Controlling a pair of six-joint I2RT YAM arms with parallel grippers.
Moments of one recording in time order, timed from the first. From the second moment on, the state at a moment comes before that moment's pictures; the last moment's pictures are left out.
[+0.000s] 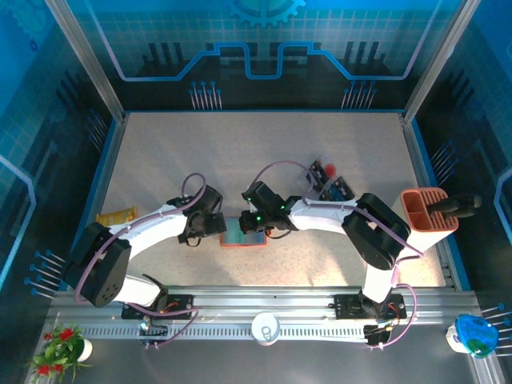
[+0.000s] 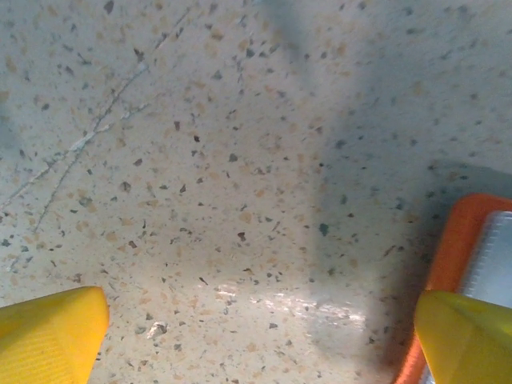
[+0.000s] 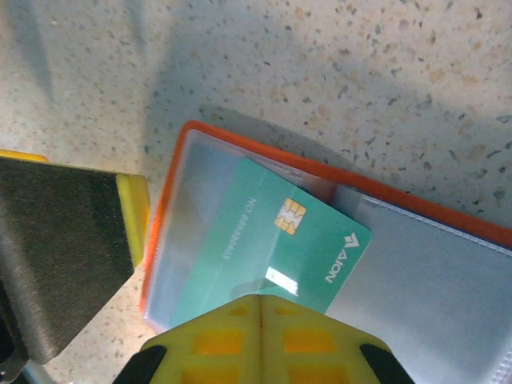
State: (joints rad) left arm -0.49 1.42 0.71 -0.64 -0.16 -0.84; right arm 0.88 1.82 1.05 -0.19 -0.20 0.67
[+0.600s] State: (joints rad) left arm -0.49 1.48 0.71 -0.63 -0.16 -0.84; right arm 0.91 1.98 1.21 -0.25 -0.20 0.65
